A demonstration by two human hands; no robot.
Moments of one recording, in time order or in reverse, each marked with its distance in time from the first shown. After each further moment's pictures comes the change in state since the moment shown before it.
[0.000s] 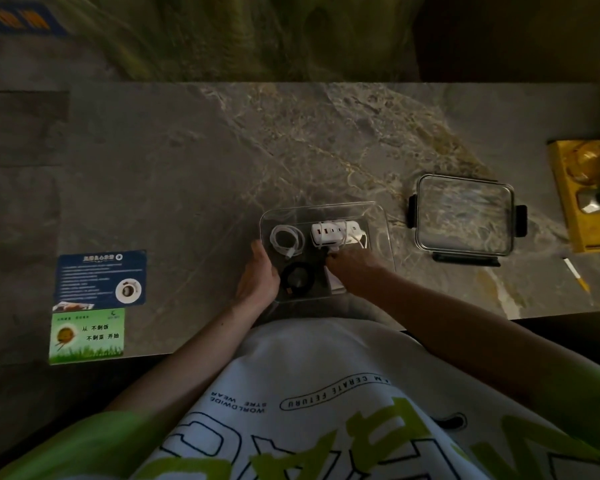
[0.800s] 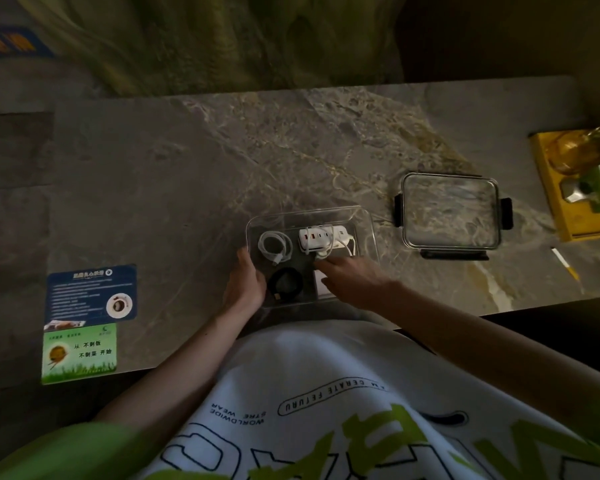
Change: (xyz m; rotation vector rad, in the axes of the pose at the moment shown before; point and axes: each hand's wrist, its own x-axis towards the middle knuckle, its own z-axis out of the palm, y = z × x) left_hand 0.007 -0.008 0.004 -0.047 0.022 -0.031; right_hand -0.039 0.008 -0.002 0.249 0.203 -0.104
